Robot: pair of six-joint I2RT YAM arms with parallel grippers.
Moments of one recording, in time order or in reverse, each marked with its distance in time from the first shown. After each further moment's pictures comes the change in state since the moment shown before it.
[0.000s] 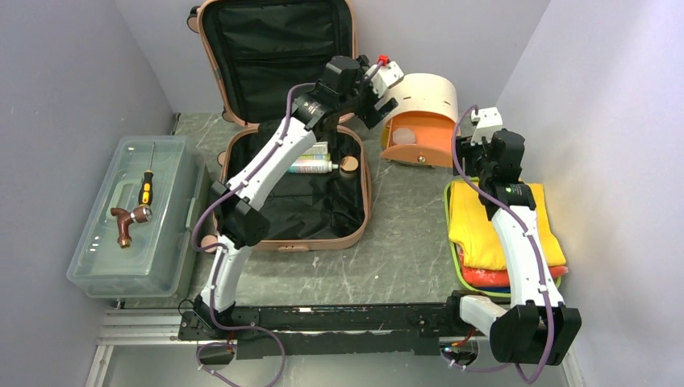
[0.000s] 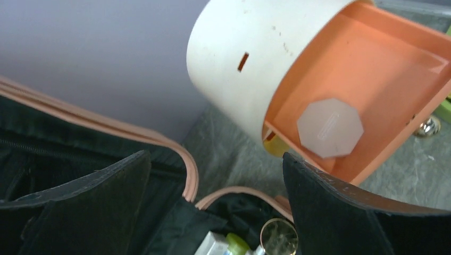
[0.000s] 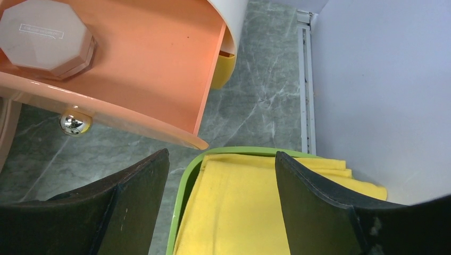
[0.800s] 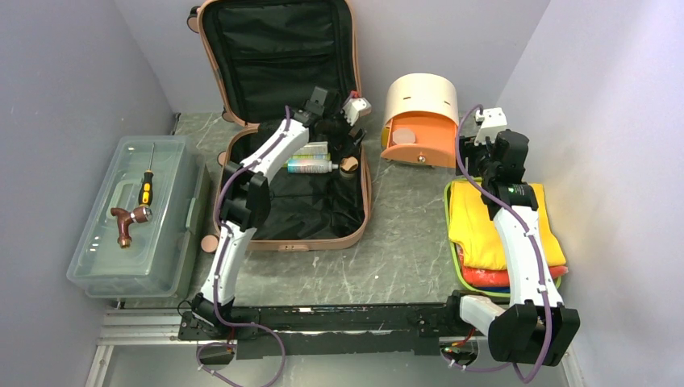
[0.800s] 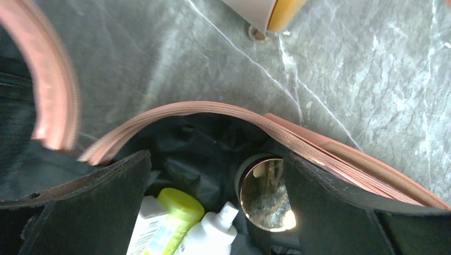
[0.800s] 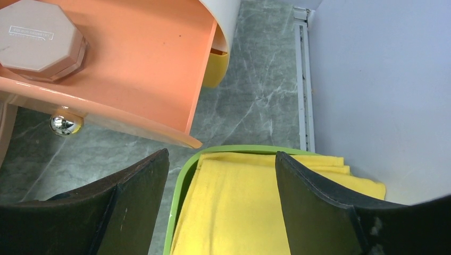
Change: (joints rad) left arm 0.200 0.135 -0.252 -0.060 0.319 -0.073; right arm -0.030 0.000 0.000 -0.001 -0.022 0.008
